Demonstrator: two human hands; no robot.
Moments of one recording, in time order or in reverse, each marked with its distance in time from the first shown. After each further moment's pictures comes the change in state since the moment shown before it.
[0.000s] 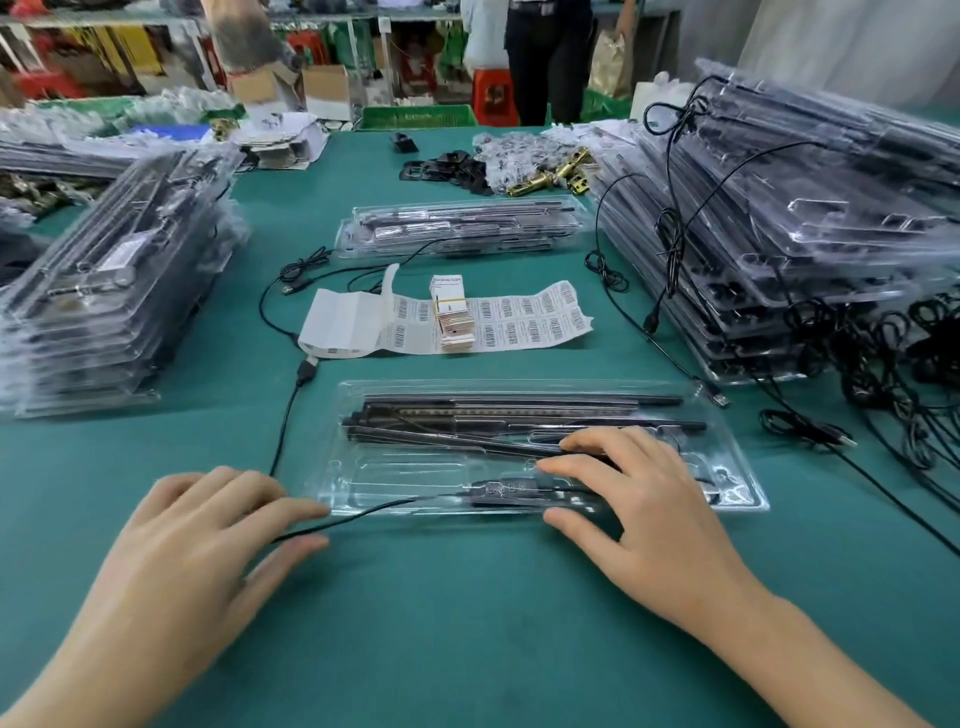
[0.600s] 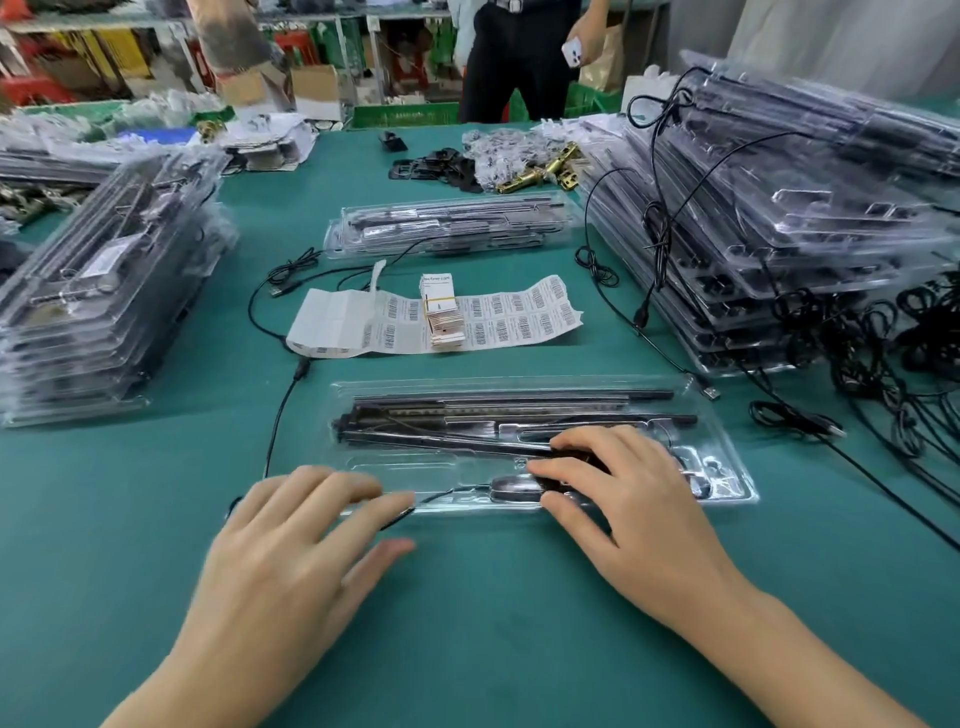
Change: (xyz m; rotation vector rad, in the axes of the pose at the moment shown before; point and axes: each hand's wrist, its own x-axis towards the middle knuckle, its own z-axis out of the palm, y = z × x) left_hand 0.022 0.061 0.016 0.045 0.143 0.160; right_hand -0.001 -0.003 0.002 0.006 0.045 -0.004
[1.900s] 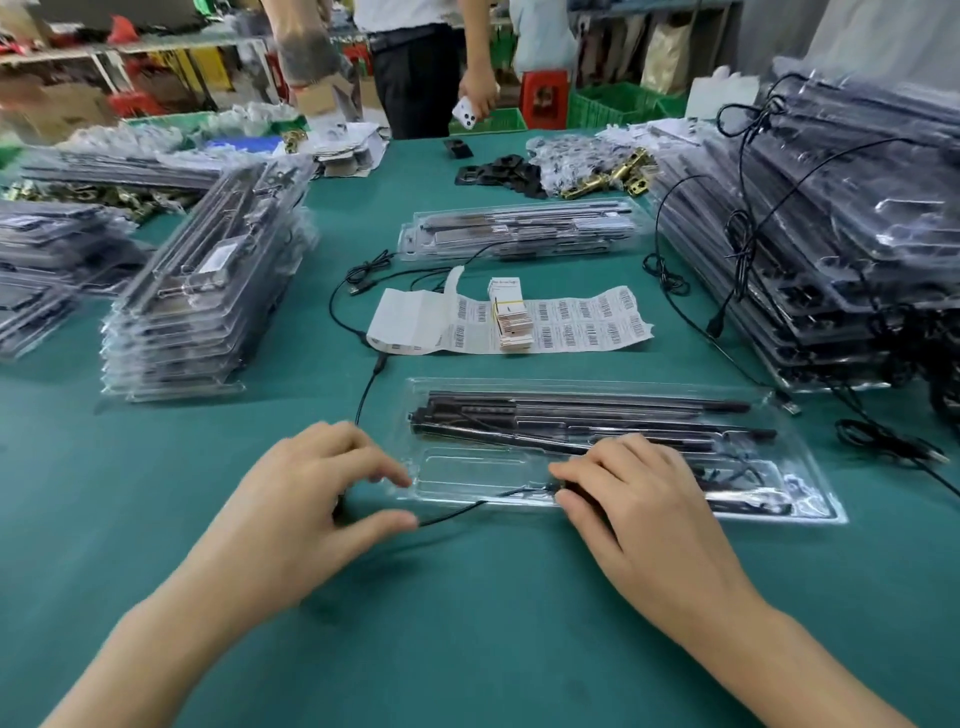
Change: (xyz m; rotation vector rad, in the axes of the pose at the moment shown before) left_hand 0.004 -0.054 -0.042 -0.287 -0.428 -0.331; right_hand 0.016 -0.043 0.016 -0.057 0.039 -0.084
